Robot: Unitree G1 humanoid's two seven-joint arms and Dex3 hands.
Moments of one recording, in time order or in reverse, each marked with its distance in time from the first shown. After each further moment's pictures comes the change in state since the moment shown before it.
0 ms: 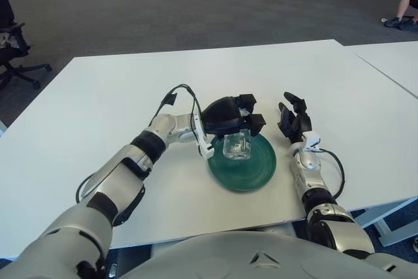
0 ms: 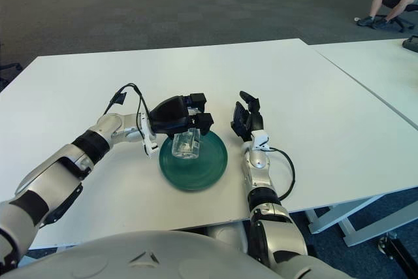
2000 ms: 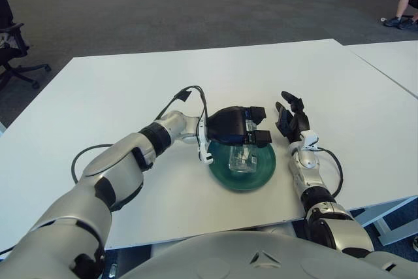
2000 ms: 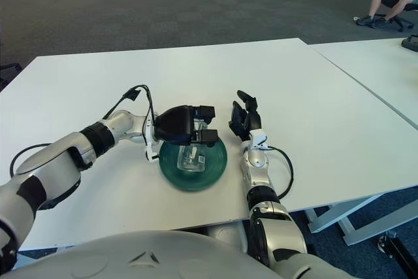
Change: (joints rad) left arm -0.082 0.079 -0.274 -0.081 0.030 0.038 0.247; right arm -0.010 0.000 -0.005 0.017 0.012 -0.010 0.019
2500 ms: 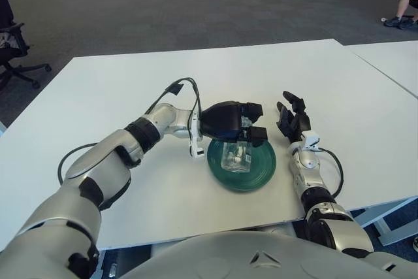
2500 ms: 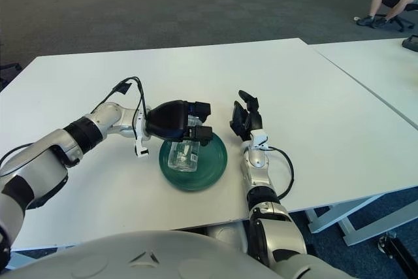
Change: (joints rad) left arm 0.000 0.070 0.075 -0.096 -0.051 -0.109 -0.134; right arm 0.006 0.004 -0.005 -0.015 0.001 0.003 0.009
